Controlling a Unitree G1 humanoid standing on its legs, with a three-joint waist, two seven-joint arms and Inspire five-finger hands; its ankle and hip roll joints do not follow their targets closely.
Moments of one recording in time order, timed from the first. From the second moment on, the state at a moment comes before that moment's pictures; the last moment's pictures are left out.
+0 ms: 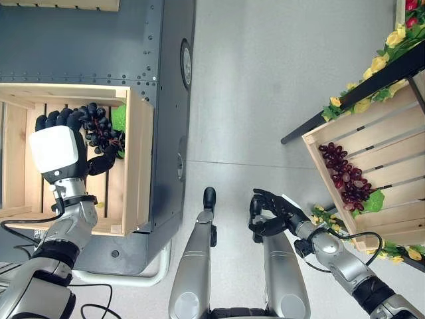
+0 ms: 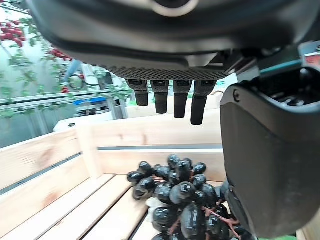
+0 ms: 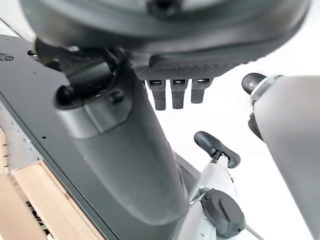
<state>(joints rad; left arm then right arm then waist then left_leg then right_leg) -0.47 0.88 -0.36 0.77 0.48 0.03 0.88 -0.18 -0.58 0.52 0.29 0.36 -0.04 0.08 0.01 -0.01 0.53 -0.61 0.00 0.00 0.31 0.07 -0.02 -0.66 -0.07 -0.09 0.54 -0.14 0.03</state>
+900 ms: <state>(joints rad) -0.64 0.96 -0.48 0.90 0.43 0.08 0.50 -0.23 -0.60 0.52 0.28 0.32 -0.03 0.01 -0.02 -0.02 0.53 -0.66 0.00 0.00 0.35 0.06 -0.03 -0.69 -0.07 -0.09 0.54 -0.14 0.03</state>
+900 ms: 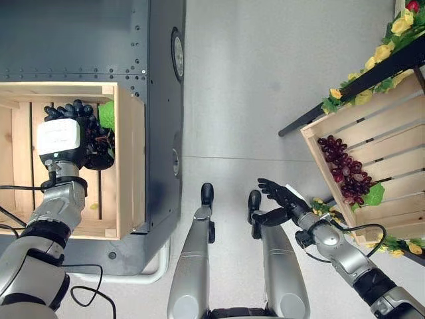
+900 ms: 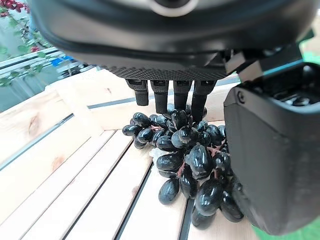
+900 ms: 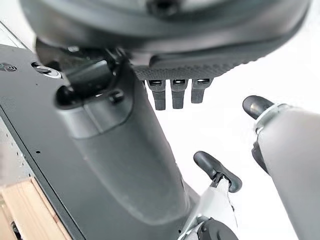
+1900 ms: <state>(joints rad) -0.75 0.96 -0.51 0.93 0.45 0.12 0.51 -0.24 -0.61 0.52 0.28 0.32 -0.03 -0.03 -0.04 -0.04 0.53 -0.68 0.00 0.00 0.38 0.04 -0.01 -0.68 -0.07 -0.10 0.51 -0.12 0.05</state>
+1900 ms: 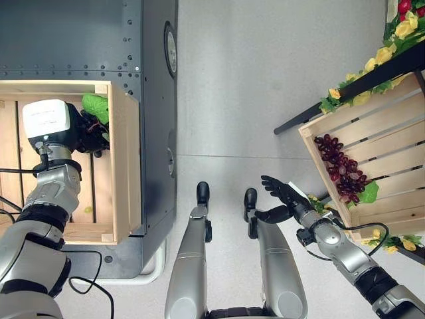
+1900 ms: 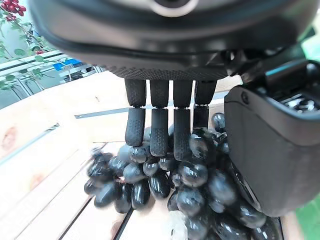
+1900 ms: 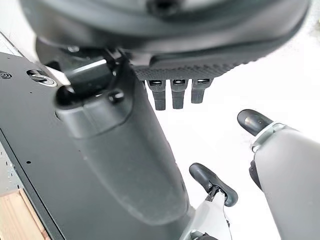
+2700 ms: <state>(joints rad) -0.50 0.96 -0.40 0.74 0.48 0.05 0.64 -0.19 -0.61 0.52 0.27 0.32 -0.04 -0.05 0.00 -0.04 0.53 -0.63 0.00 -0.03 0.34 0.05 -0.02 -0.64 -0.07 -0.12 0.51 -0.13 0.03</state>
